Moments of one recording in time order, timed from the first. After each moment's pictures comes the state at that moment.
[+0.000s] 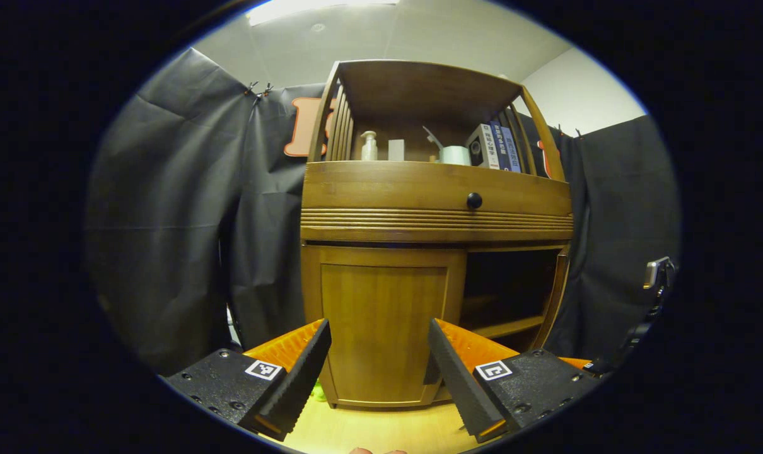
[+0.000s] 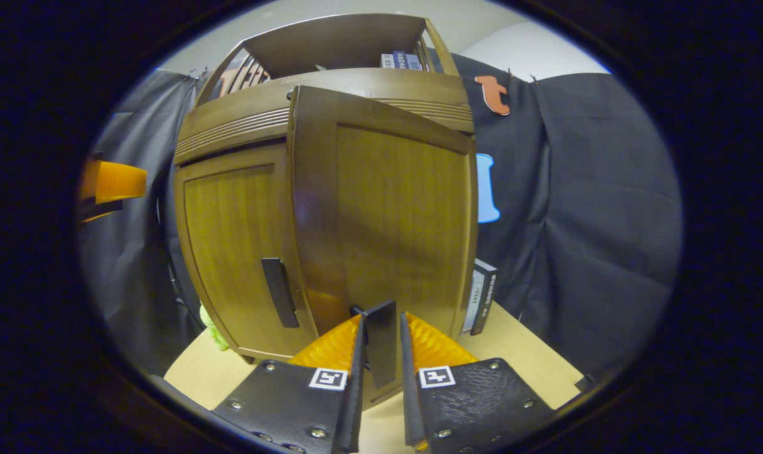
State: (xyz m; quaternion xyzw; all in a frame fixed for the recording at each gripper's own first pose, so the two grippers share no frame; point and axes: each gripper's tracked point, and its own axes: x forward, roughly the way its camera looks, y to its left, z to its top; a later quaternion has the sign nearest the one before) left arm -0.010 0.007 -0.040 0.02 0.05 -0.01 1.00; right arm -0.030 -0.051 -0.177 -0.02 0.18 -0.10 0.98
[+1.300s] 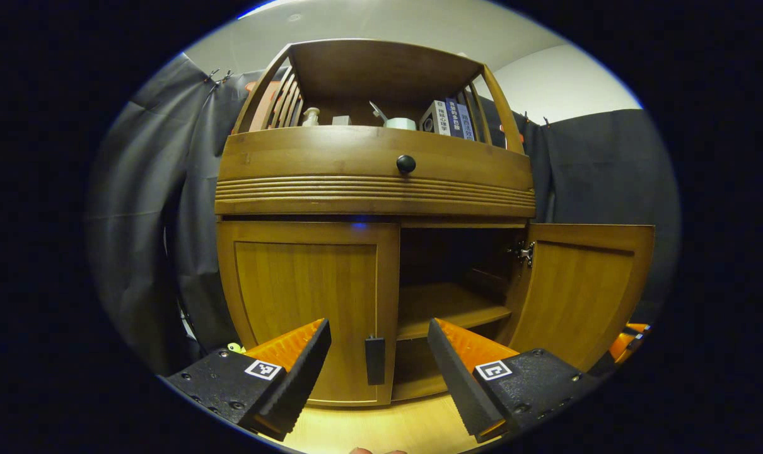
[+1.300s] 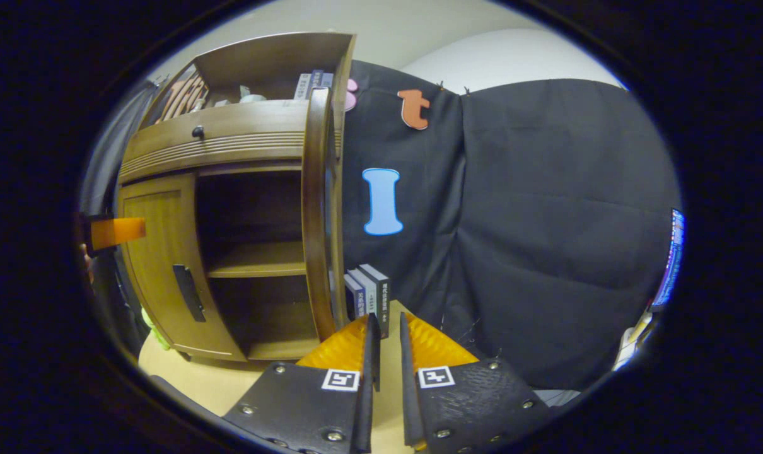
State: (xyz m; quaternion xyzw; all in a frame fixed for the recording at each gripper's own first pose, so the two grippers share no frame) left arm 0.028 -0.074 -0.091 0.02 0.08 -0.09 0.99; right arm -0.115 -0.209 -0.117 -0.04 0.15 -0.26 0.95
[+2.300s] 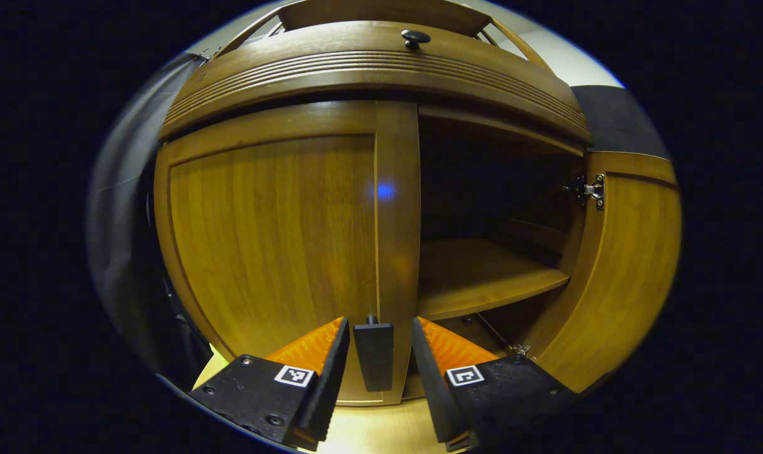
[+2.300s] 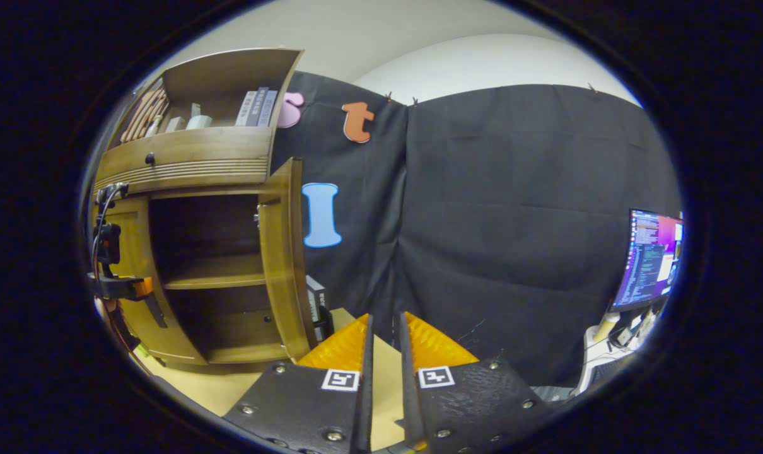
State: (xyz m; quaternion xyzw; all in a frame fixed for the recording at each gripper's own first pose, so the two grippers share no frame) left arm 0.118 -0.079 -0.207 0.04 0.17 -0.05 0.98; right arm -0.211 -0.273 -0.062 -0.06 0.11 -0.36 0.92
